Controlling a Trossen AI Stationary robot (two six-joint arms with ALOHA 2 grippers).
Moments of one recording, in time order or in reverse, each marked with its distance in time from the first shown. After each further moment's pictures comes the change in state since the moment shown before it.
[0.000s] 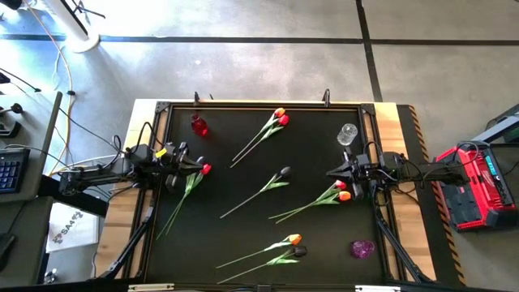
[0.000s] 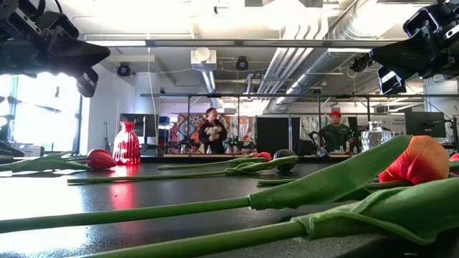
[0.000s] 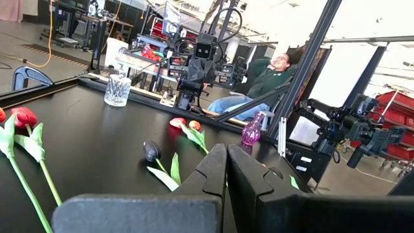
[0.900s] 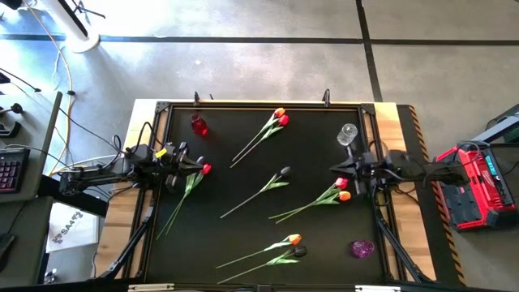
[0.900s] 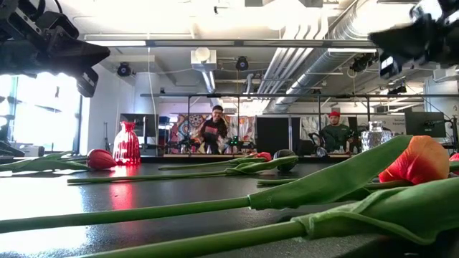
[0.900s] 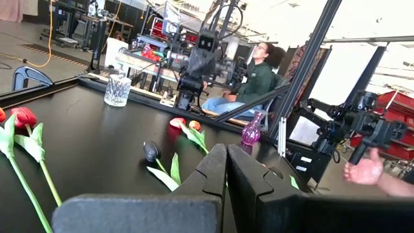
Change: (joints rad) left arm 0.000 0.000 0.000 0.000 0.000 0.000; right arm -0.001 -0.001 0.031 0.094 0.030 -0.107
